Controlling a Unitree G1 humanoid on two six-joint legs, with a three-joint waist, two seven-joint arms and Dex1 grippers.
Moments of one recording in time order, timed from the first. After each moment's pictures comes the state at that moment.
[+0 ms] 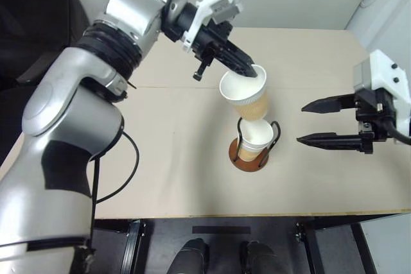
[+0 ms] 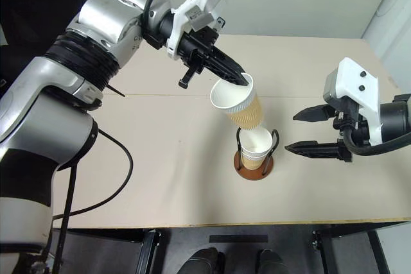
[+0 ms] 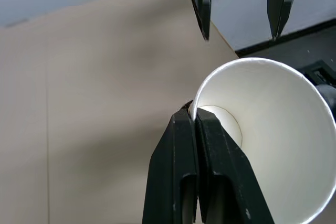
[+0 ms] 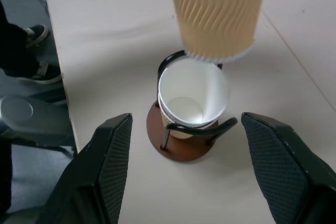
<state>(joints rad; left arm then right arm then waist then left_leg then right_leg) -1.76 0.57 -0.93 0.90 -0.78 0.13 -1.59 -0.63 -1.30 -0.23 -0.57 0.93 1.10 1.01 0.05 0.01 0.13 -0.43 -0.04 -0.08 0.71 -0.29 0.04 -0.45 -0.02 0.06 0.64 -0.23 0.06</state>
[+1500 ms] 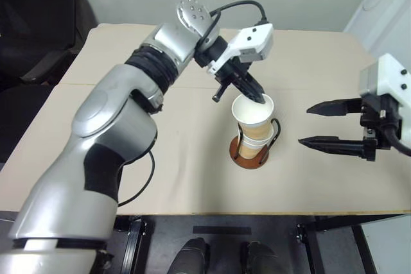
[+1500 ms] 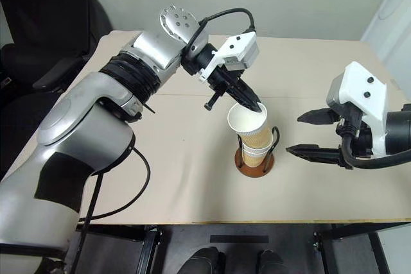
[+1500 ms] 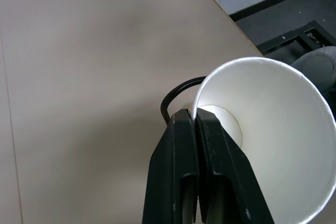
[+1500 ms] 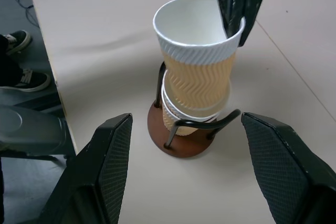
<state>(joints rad) -1.72 0.39 -0.96 1.05 -0.62 -0.02 -1.59 -0.53 -1.33 -0.37 -0.65 1.08 1.16 0.84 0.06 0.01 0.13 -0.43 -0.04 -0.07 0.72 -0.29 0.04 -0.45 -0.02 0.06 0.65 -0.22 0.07</state>
